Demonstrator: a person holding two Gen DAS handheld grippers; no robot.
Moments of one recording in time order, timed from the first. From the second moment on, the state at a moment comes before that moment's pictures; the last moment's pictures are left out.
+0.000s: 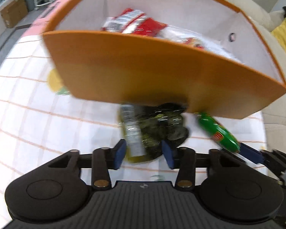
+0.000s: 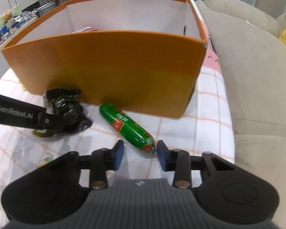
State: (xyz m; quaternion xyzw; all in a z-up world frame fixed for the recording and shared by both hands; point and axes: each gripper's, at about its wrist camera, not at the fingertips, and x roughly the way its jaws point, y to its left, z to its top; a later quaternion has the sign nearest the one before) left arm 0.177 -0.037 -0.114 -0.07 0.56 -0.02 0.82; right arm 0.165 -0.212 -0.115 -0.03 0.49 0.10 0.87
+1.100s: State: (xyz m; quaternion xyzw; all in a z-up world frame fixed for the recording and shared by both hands) left arm 0.200 -0.062 -0.124 -0.09 0.53 -0.02 0.84; right arm 0.172 -0.197 -0.117 0.01 0.49 0.11 0.86
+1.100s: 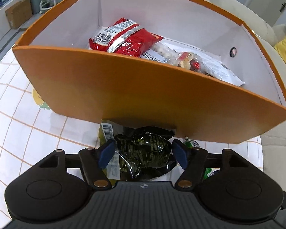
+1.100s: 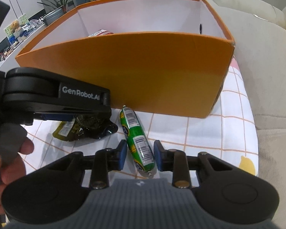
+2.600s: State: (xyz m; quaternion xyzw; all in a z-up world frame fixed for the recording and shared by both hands) left arm 0.126 -0.053 -0.128 0.08 0.53 -0.12 0.83; right arm 0.110 -0.187 -0.115 0.00 0.48 0.15 0.86
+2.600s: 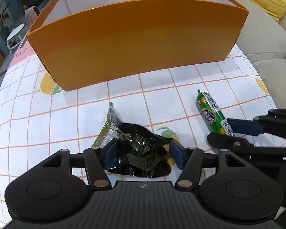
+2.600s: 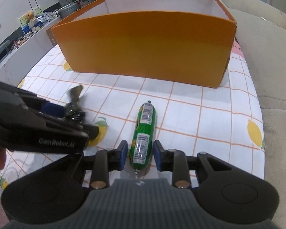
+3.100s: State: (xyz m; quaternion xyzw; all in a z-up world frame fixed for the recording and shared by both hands) left arm 0.112 -0.043 -0.125 0.06 0.50 -0.12 0.85; right arm 0.107 -0.168 -0.118 -0.07 0.46 0.14 0.87
